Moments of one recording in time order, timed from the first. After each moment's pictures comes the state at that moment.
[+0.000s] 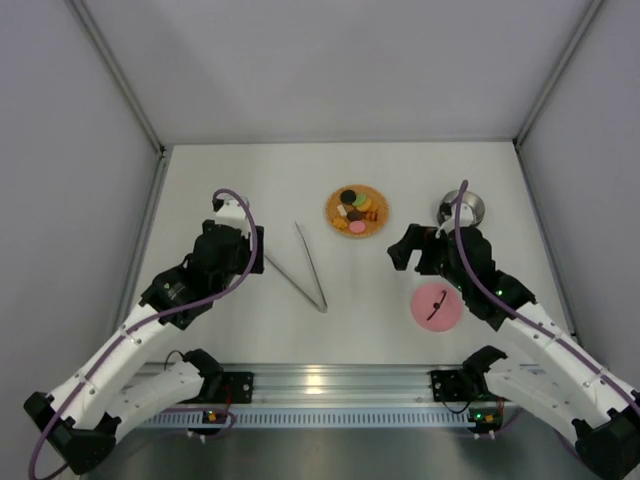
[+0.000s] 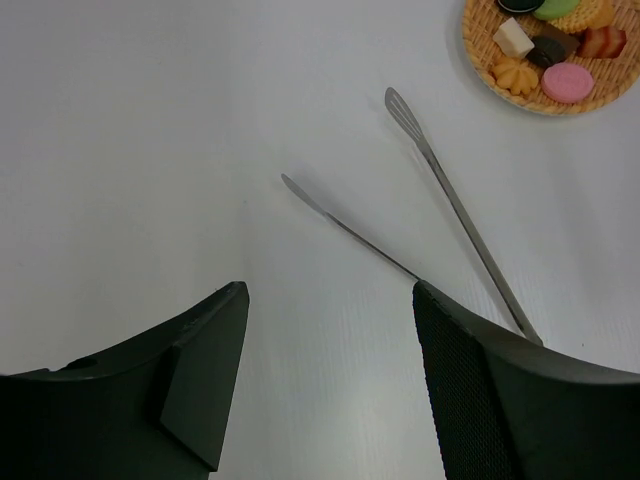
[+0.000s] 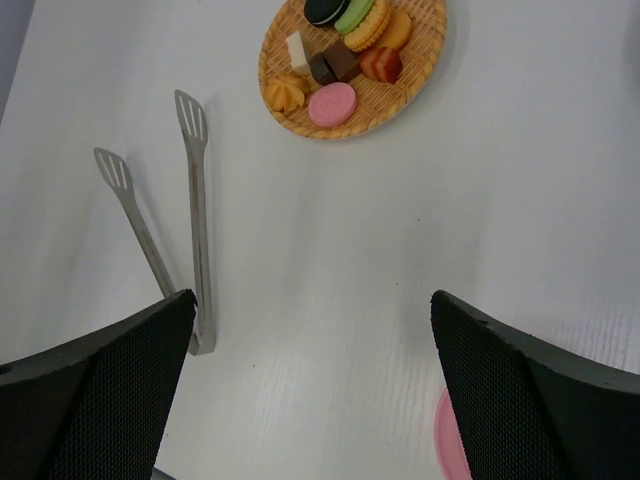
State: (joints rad) left arm -0.66 0.84 0.92 -0.63 -0.44 -0.25; right arm 0.55 0.79 0.68 -0.32 0.10 0.52
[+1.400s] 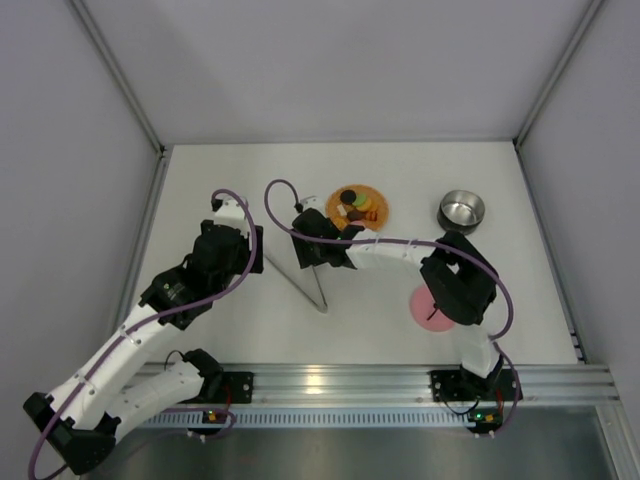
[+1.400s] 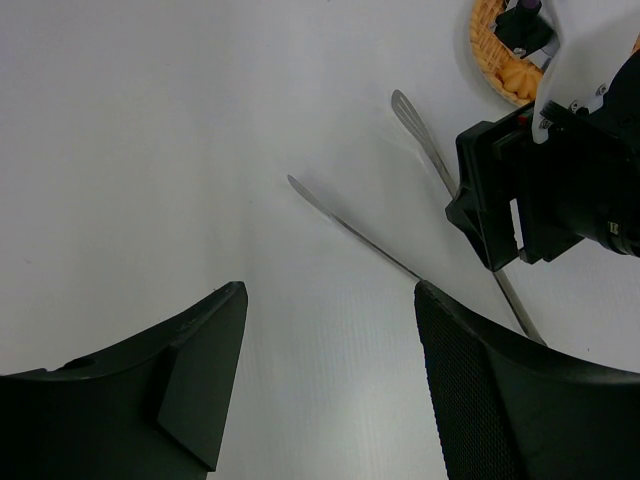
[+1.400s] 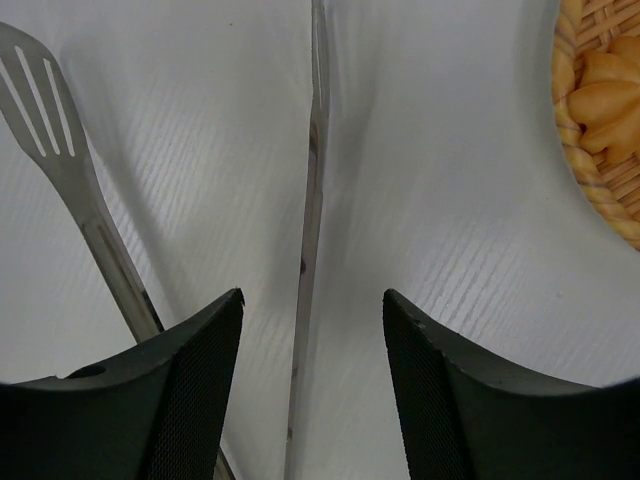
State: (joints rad) left arm -0.66 0.83 0.92 -0.64 -0.46 -0.26; right arm 0.94 1.98 1.40 -0.28 0.28 0.44
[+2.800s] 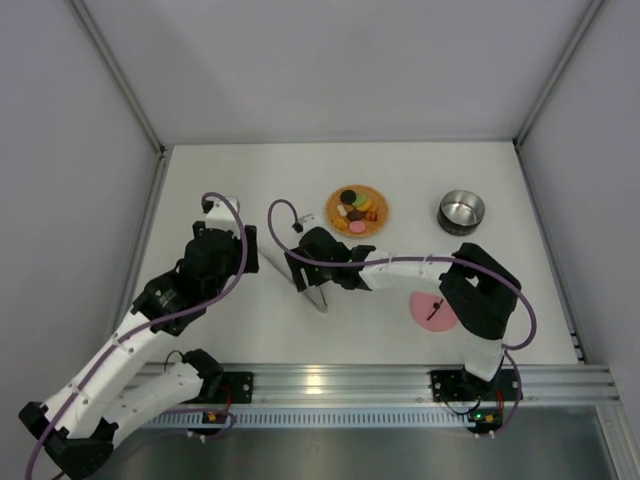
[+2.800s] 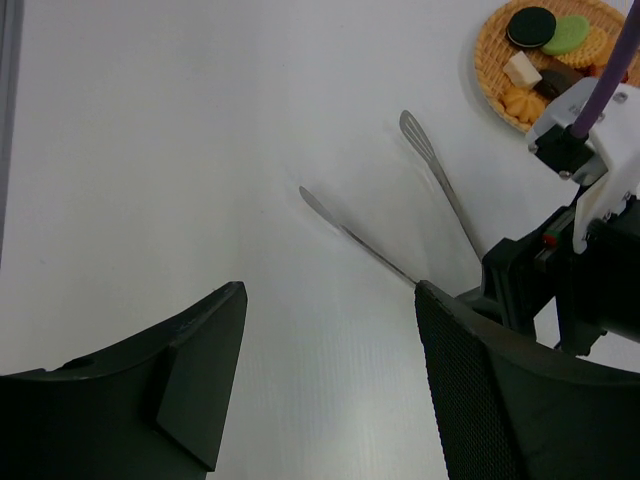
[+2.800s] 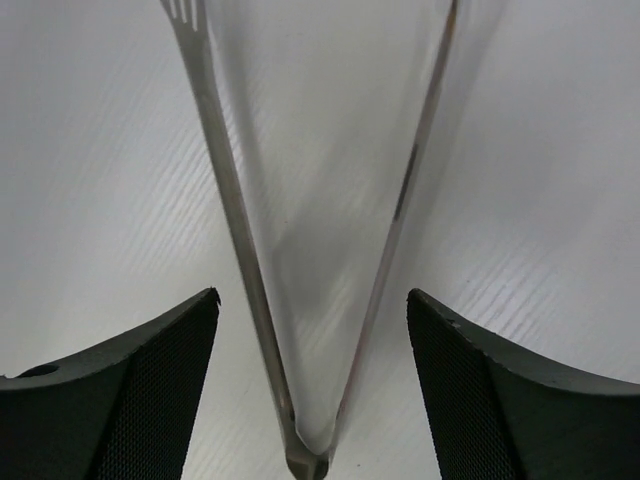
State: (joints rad) left arm -0.66 0.80 0.92 -0.64 -0.48 -0.26; right arm 0.99 1.83 1.18 -0.13 0.17 0.43
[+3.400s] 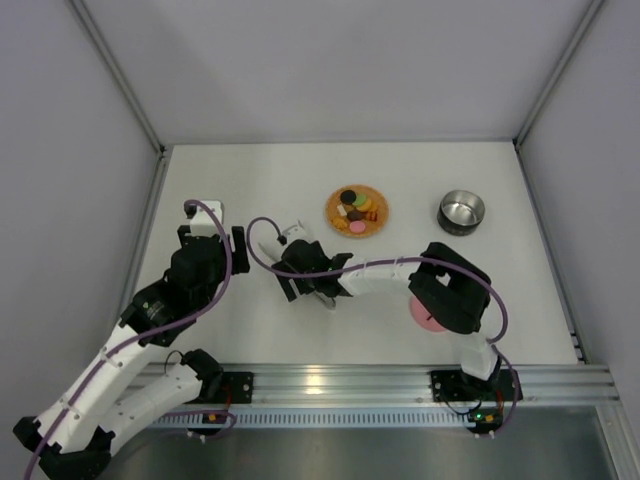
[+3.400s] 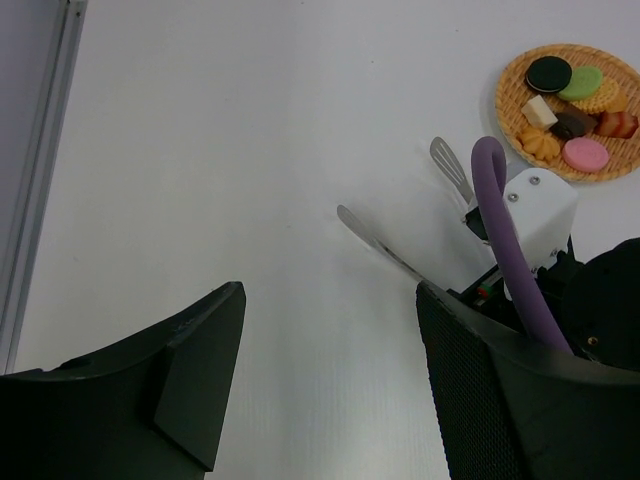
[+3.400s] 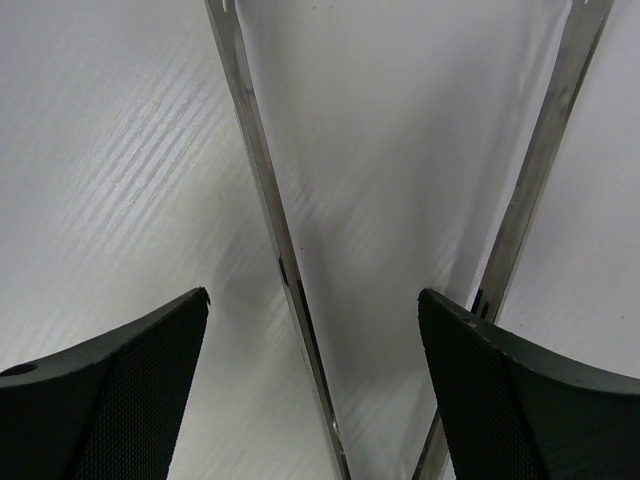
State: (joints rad) left arm -0.66 0.70 0.91 -0.64 -0.56 -0.26; right arm 1.07 1.99 1.27 -0.13 0.25 0.38
